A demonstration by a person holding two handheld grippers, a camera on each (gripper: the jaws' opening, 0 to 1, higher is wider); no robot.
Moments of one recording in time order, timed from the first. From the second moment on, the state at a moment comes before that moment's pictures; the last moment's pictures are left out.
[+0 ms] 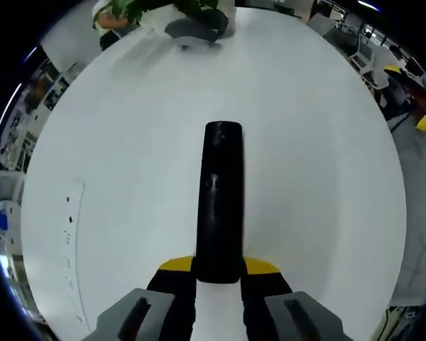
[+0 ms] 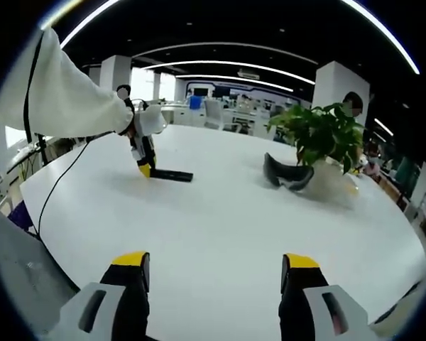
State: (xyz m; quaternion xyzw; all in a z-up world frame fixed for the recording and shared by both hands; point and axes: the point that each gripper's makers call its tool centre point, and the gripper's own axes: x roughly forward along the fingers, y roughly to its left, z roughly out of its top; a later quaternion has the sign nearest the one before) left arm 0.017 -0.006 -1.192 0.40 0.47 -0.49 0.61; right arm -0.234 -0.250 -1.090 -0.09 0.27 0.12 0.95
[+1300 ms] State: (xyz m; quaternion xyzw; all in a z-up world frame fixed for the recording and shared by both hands) left arm -0.090 -0.027 -1.198 0.41 0.48 -0.49 0.60; right arm -0.235 -0.242 -1.084 -0.10 0.25 0.13 0.95
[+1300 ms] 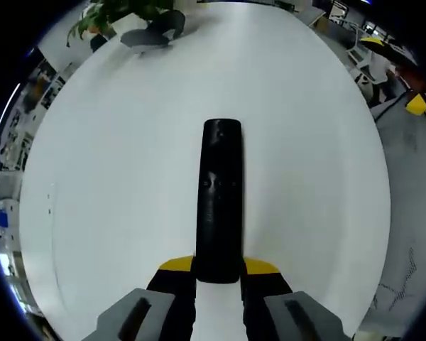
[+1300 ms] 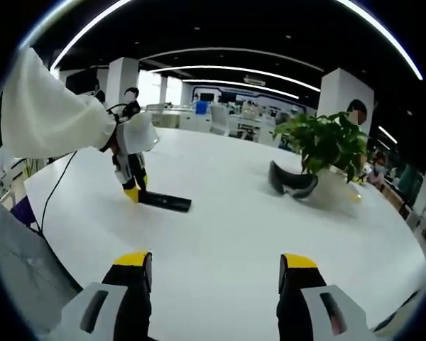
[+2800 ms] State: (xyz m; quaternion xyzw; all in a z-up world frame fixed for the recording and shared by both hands) left arm -0.222 -0.058 -1.196 0.39 0.46 -0.51 0.62; right arm -0.238 -0.236 -1.077 -0.09 0.24 0.15 0.96
